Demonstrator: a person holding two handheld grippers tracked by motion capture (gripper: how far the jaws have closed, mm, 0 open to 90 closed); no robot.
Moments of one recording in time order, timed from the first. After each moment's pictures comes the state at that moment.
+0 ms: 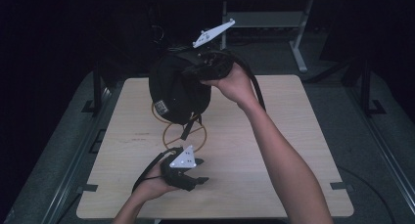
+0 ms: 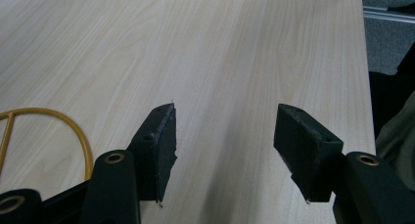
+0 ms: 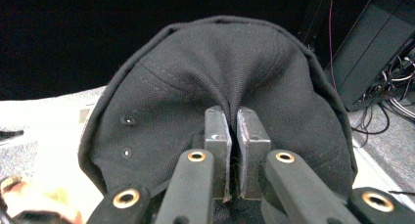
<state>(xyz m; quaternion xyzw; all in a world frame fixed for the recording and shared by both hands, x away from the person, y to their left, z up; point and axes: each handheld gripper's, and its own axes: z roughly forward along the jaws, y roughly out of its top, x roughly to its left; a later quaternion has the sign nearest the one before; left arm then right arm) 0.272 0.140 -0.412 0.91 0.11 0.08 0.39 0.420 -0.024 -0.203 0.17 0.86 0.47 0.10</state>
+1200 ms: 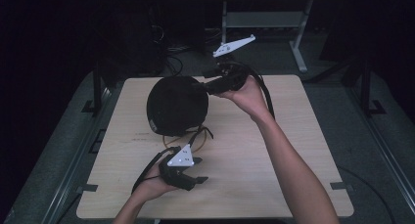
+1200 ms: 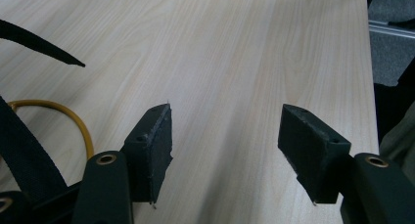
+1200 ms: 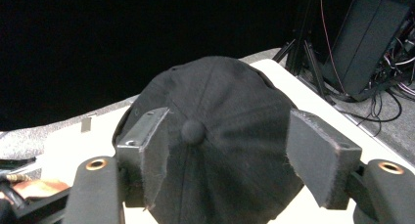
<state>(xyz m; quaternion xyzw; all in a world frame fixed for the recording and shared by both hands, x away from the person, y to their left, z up) 0.274 0.145 -0.416 0.90 0.13 0.07 0.41 0.420 -0.062 -0.240 0.22 0.83 0.51 0.07</state>
